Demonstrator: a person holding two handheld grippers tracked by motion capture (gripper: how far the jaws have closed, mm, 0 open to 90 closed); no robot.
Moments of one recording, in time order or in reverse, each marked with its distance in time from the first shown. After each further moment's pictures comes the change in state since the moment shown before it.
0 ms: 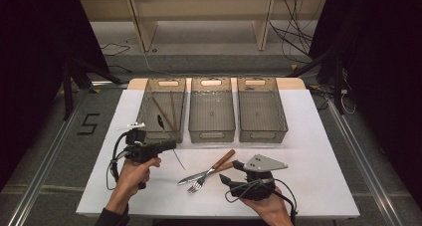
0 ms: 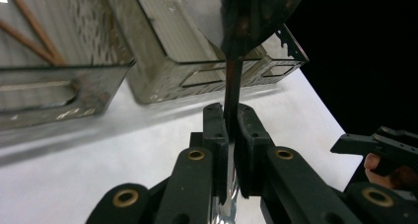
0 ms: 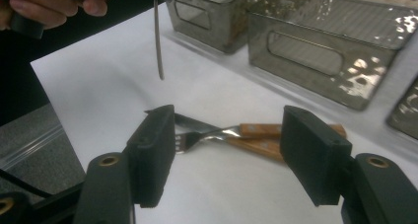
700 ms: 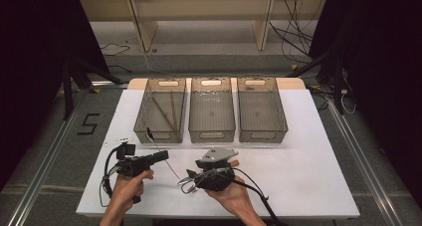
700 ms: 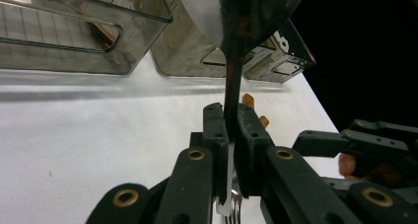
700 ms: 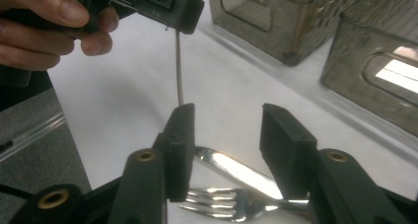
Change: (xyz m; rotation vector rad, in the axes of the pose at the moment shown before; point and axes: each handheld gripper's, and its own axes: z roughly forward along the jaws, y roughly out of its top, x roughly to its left) left arm 0.019 -0.041 -0.022 -0.058 0.018 -0.096; right arm 0.043 0.036 0.077 0.099 0.069 -0.045
